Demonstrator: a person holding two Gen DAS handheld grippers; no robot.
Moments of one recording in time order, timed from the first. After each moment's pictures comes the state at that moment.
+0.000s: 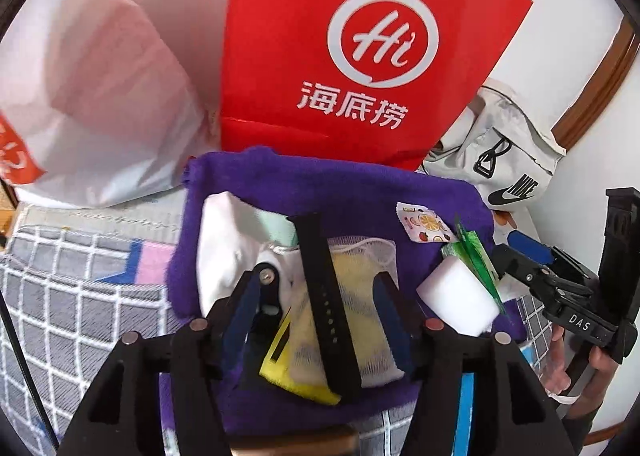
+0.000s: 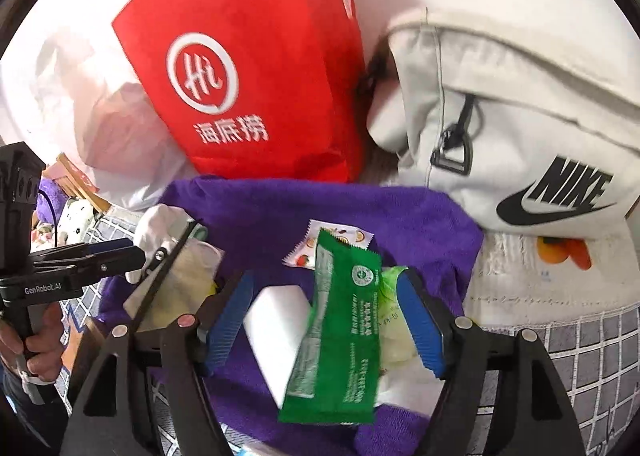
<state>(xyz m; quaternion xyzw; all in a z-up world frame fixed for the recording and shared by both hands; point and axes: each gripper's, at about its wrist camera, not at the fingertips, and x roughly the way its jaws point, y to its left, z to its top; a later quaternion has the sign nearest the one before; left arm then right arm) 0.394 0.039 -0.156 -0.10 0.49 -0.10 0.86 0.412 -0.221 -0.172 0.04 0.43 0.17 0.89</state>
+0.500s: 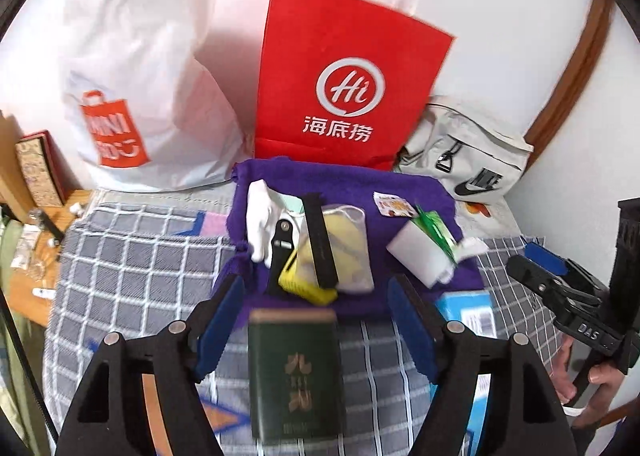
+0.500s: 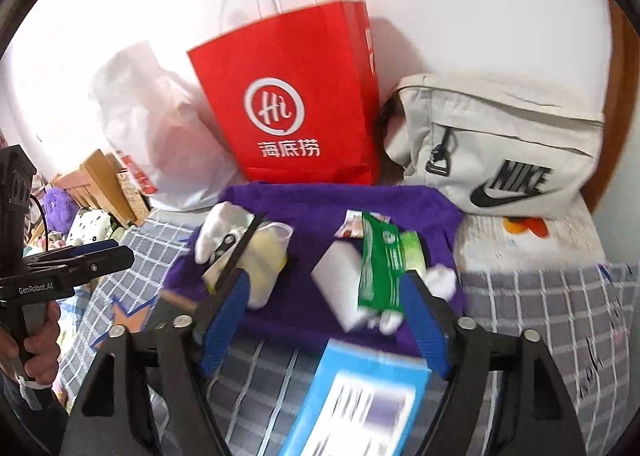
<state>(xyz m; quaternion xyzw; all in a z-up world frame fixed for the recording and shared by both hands) 0.274 0.048 -0.074 -0.08 0.45 -0.07 0.89 0.289 -0.218 -0.094 0.06 0.40 0.15 0.90</state>
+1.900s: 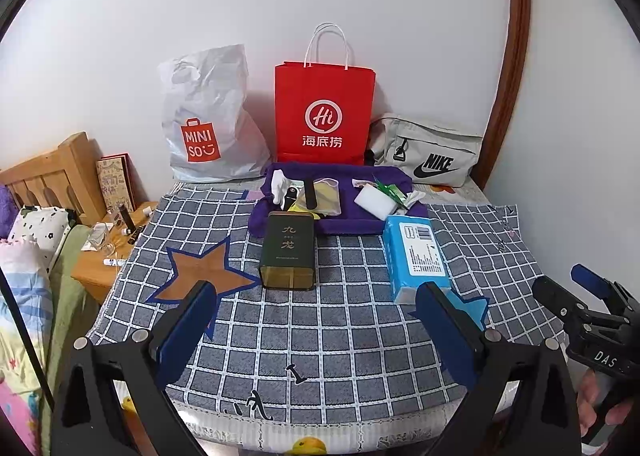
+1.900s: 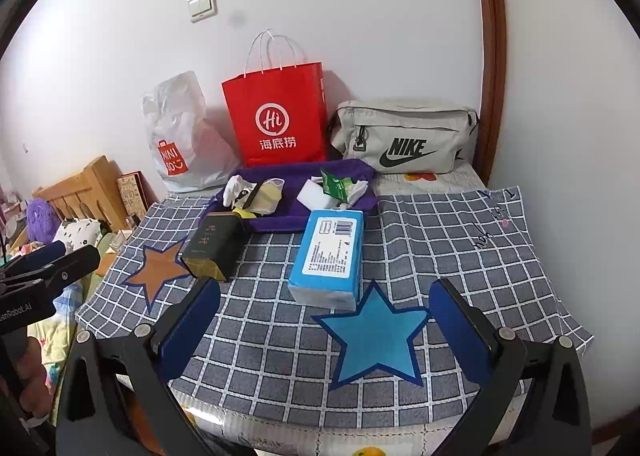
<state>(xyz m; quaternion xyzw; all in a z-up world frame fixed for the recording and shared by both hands) 0.016 -0.006 -0.013 -0.03 0.35 -0.01 0.94 0.018 -0.248 -0.040 0.05 0.34 0.05 0.94</state>
